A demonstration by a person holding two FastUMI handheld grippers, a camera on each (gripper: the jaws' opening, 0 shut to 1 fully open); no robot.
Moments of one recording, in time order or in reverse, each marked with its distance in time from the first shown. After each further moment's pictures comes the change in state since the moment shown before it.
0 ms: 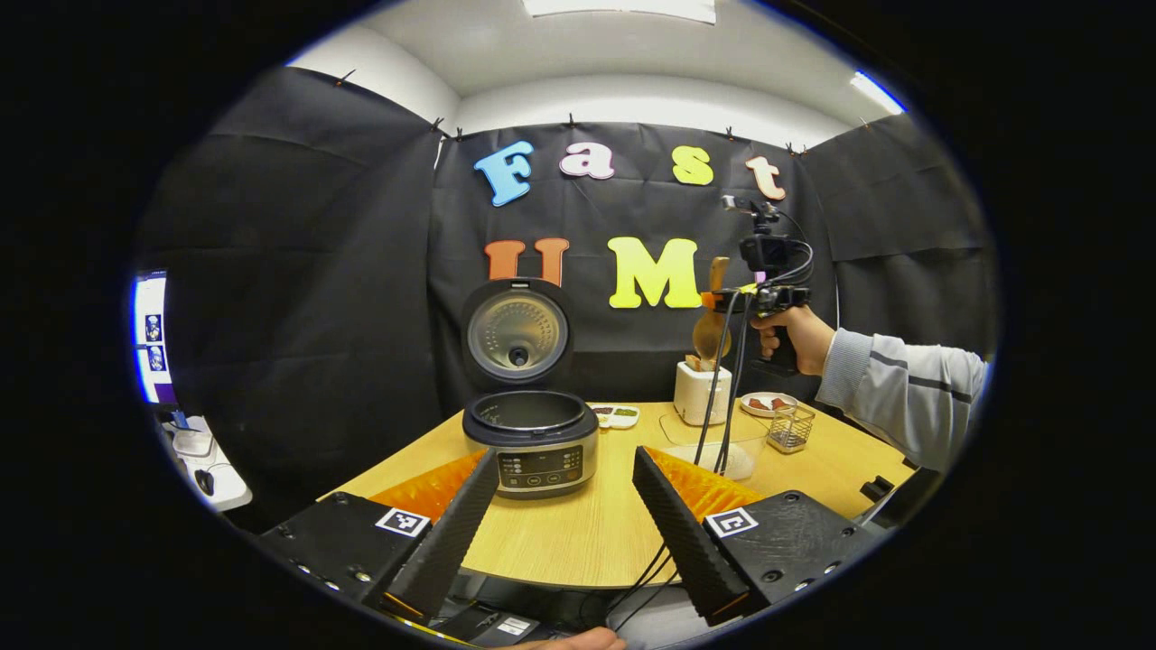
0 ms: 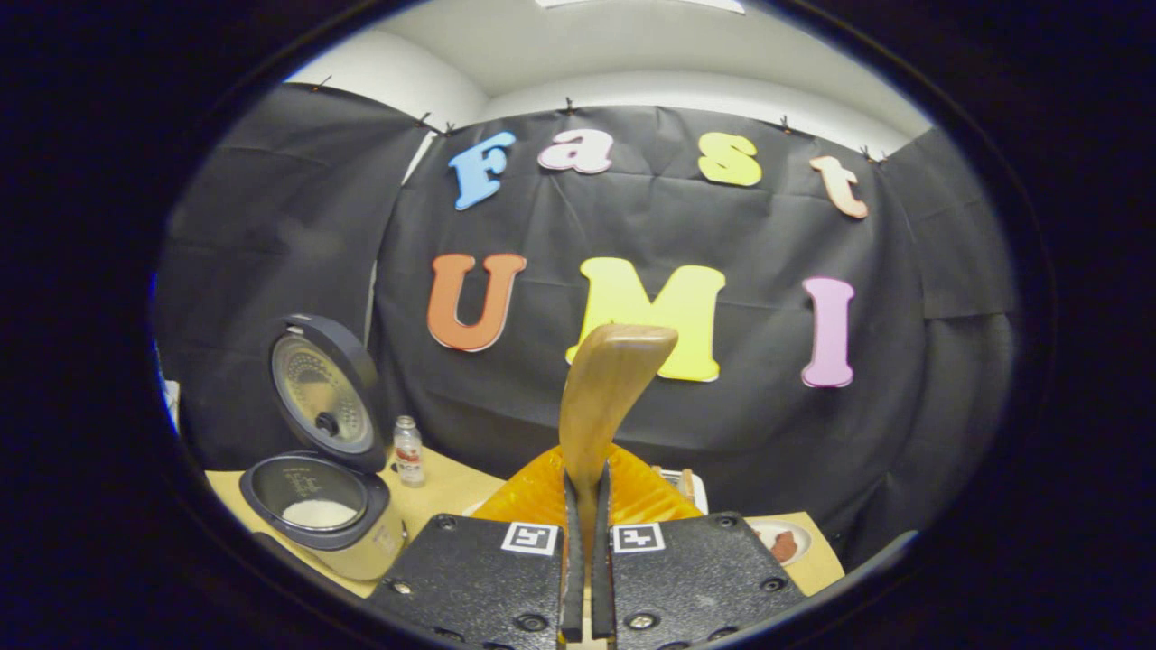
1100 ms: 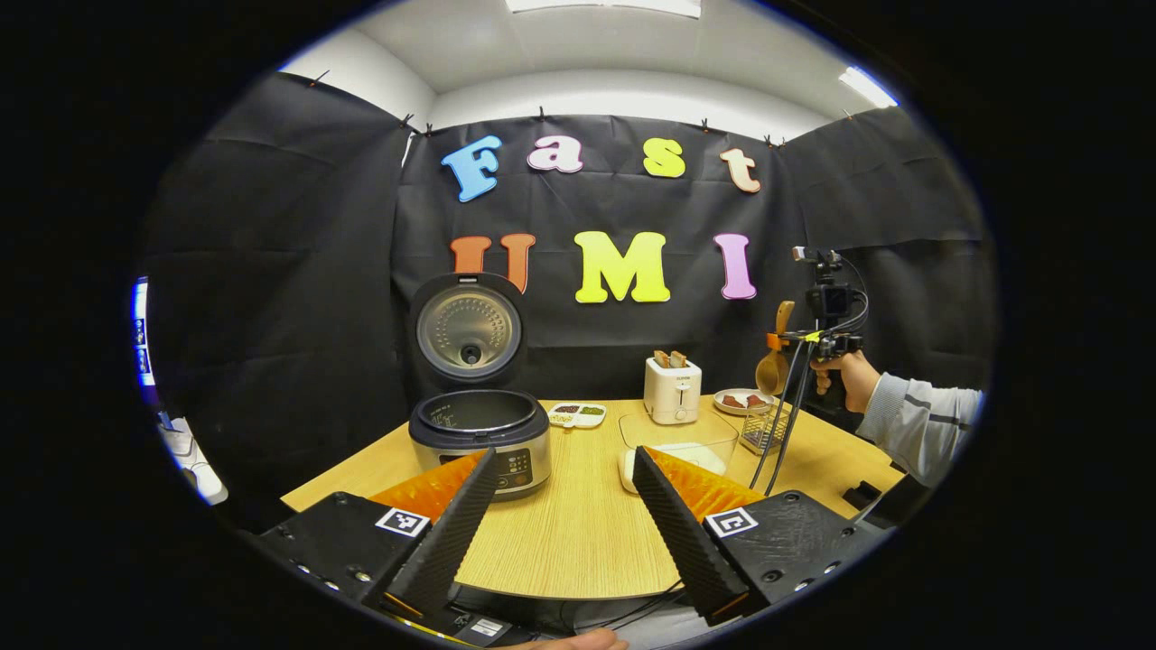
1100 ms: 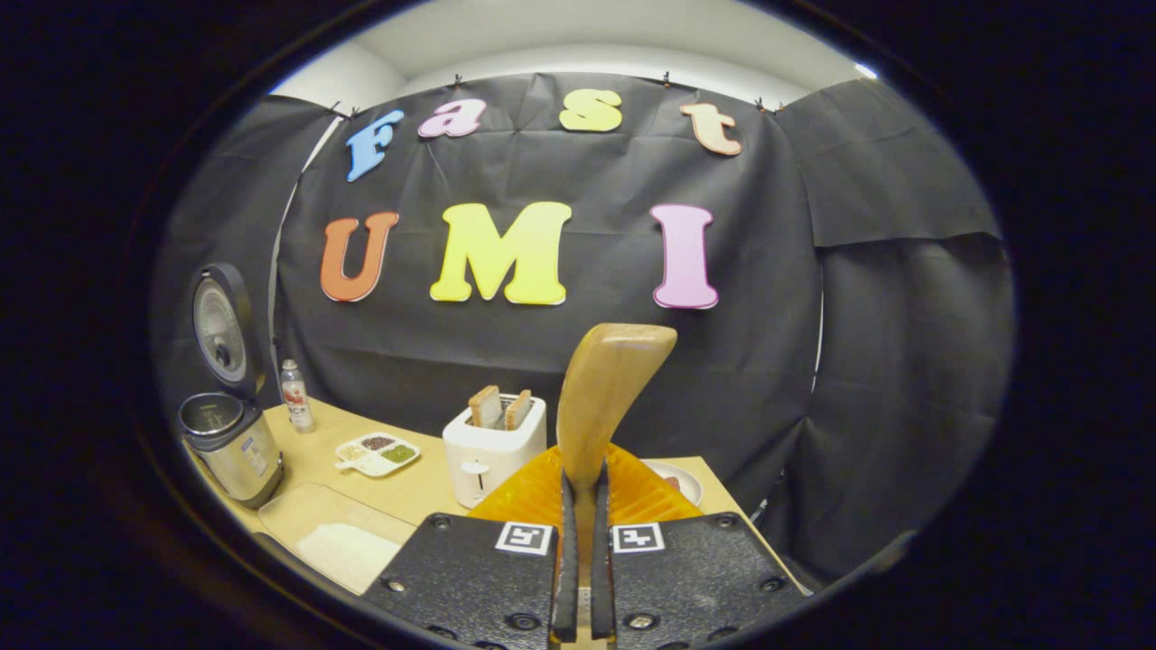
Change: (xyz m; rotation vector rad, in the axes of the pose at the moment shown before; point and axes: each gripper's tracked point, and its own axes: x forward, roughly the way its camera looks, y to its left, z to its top) left arm 0.023 -0.056 -0.002 0.020 0.009 -0.052; right arm -0.058 -0.190 -0.124 0.083 0.117 -0.217
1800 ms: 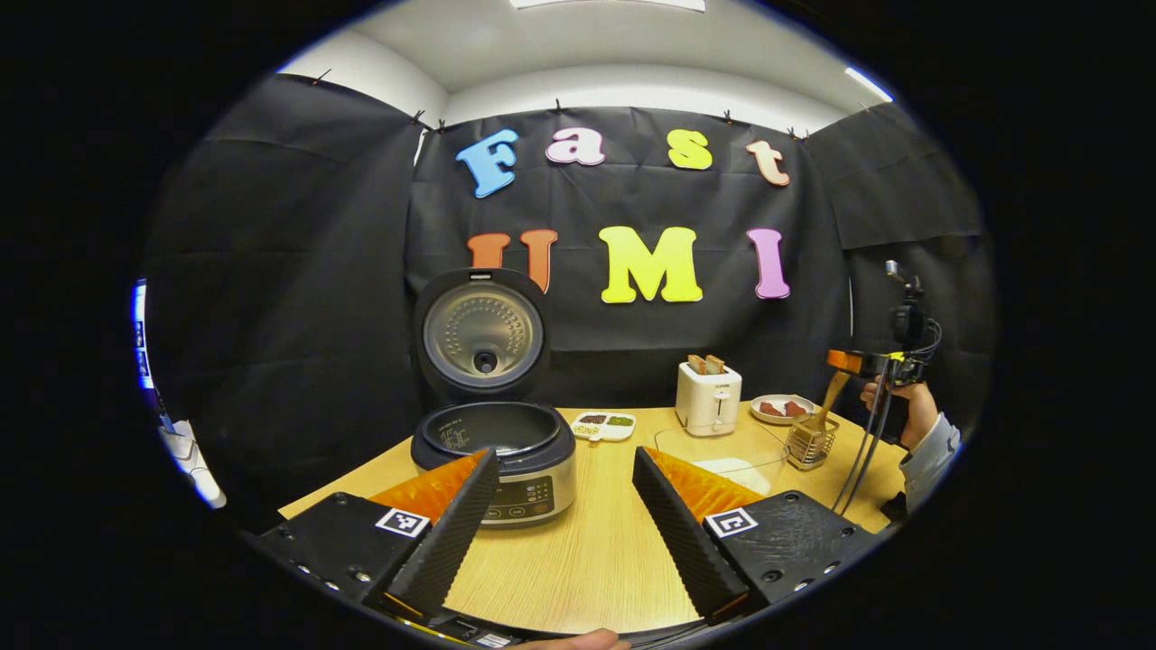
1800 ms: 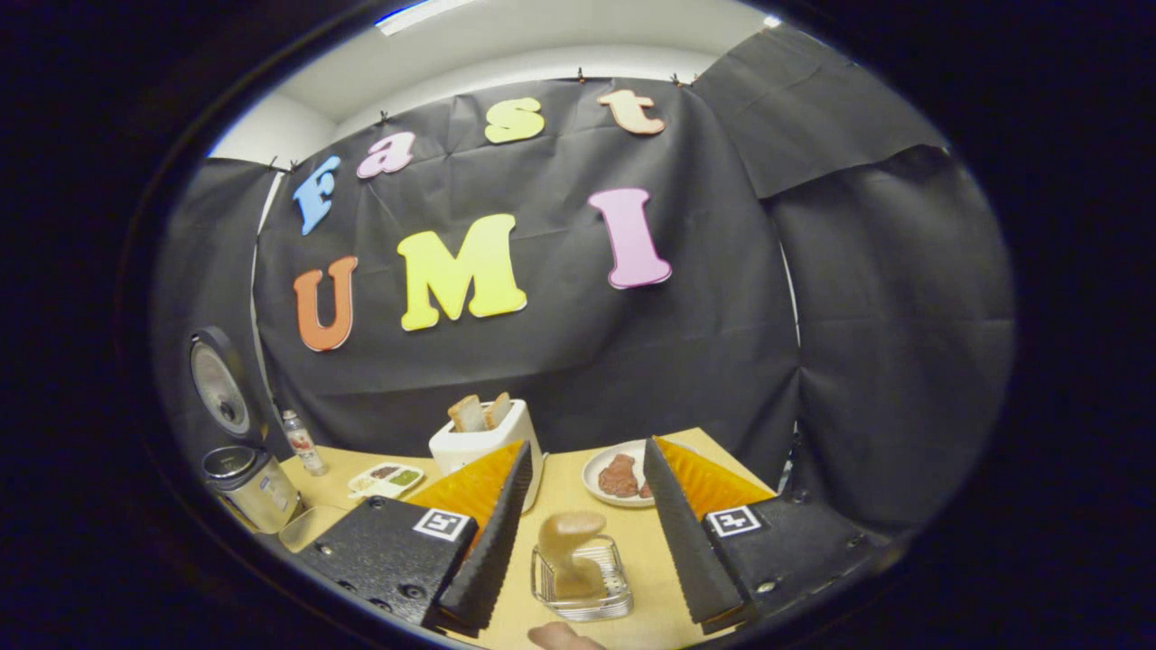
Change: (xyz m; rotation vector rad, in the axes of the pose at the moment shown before) left arm 0.078 0.035 0.005 -0.020 0.034 0.101; right arm -0.025 -0.034 -0.009 0.202 -0.055 -0.054
